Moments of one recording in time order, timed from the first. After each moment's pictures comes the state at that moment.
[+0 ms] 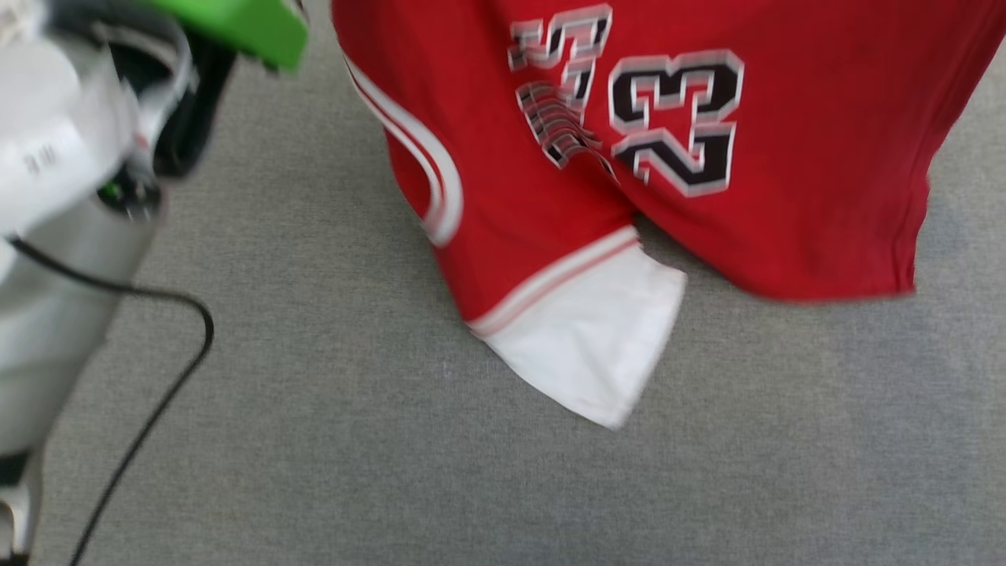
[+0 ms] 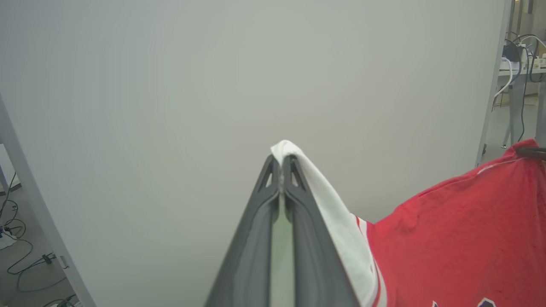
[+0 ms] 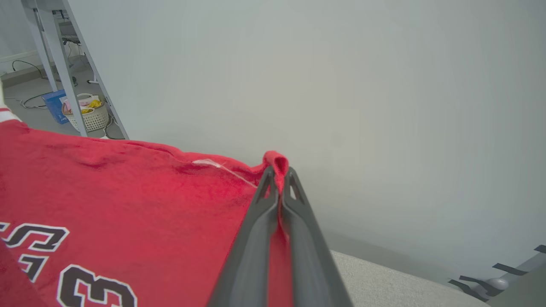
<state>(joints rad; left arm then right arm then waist) -1.09 0.55 -0.57 0.02 -0.74 0.10 -0.01 -0.96 -0.58 0.18 0.11 0.67 0.13 0.43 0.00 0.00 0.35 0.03</state>
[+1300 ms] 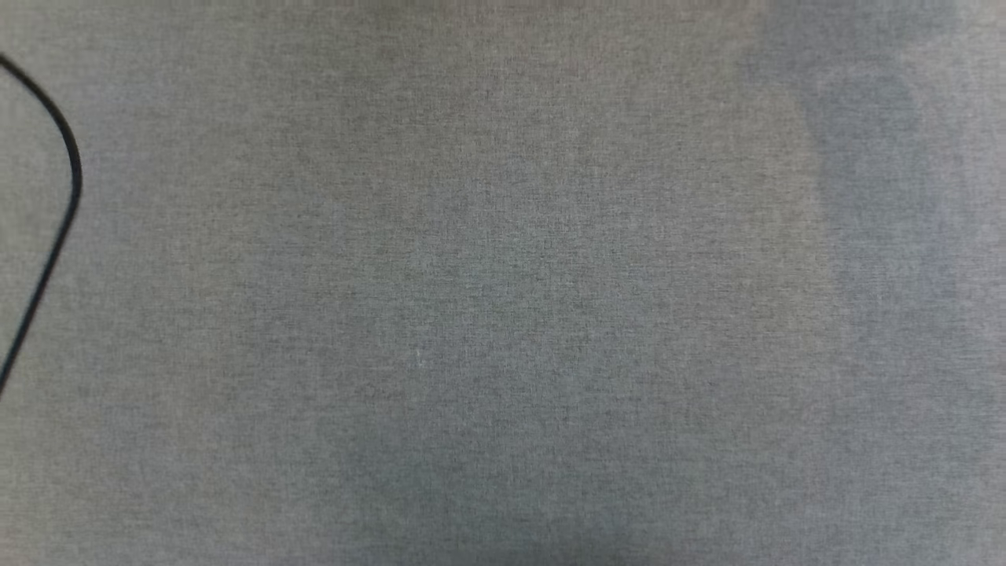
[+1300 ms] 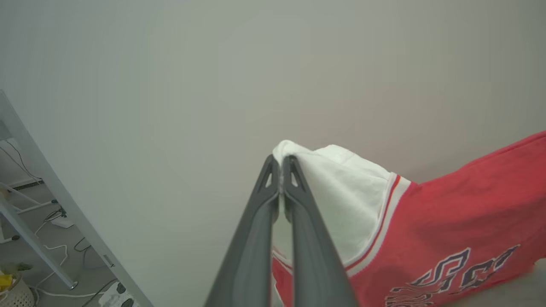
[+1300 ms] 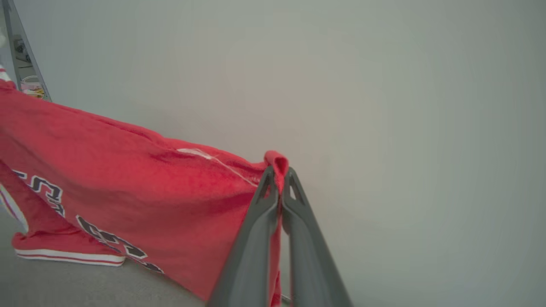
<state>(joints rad) -1.56 0.49 -0.62 0.67 -0.65 -0.10 -0.09 -1.57 -0.50 0.67 0.76 0.68 0.13 0.01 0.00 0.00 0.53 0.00</state>
